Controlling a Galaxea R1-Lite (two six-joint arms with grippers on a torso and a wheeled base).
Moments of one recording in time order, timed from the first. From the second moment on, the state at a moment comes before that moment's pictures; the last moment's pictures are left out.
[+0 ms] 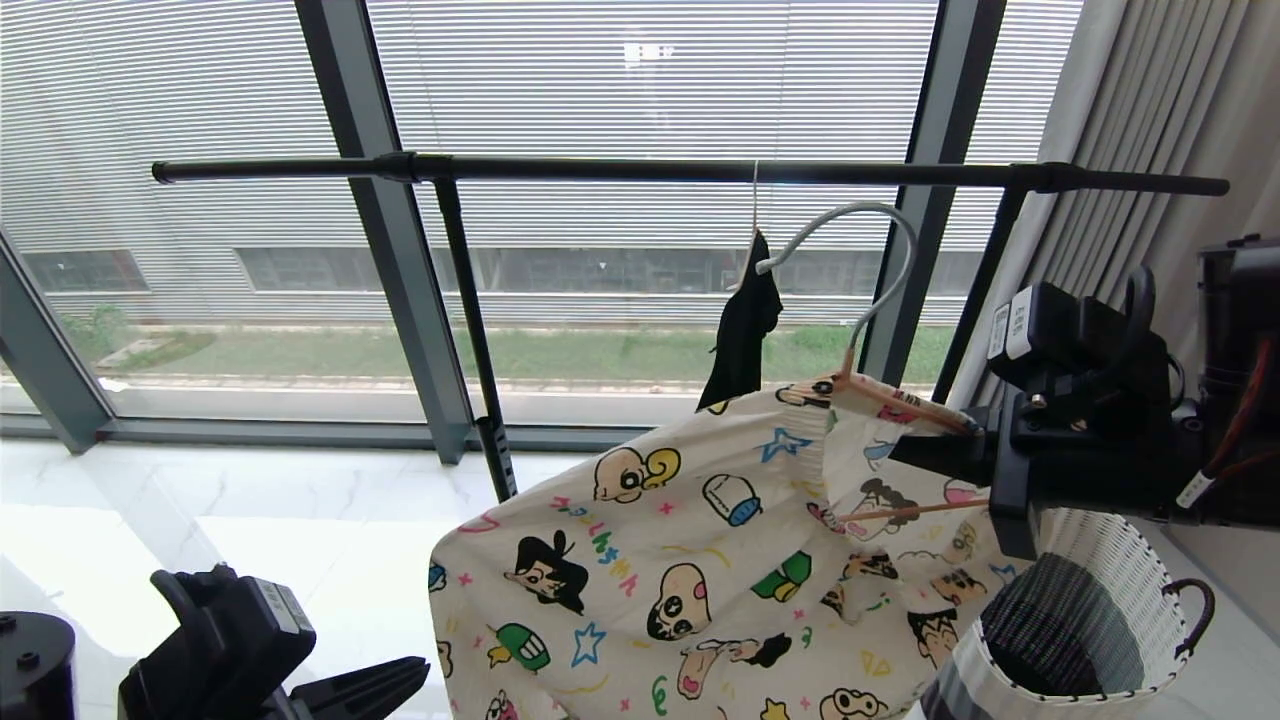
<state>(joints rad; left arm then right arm) -0.45 1.14 -0.12 -0.56 -0.20 0.27 0.60 1.42 -0.89 -0.18 0.37 -0.52</state>
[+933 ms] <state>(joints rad) -0.52 1.28 -0.19 -0.81 -0.21 0.17 0.69 1.40 -0.90 -0.18 0.37 -0.48</state>
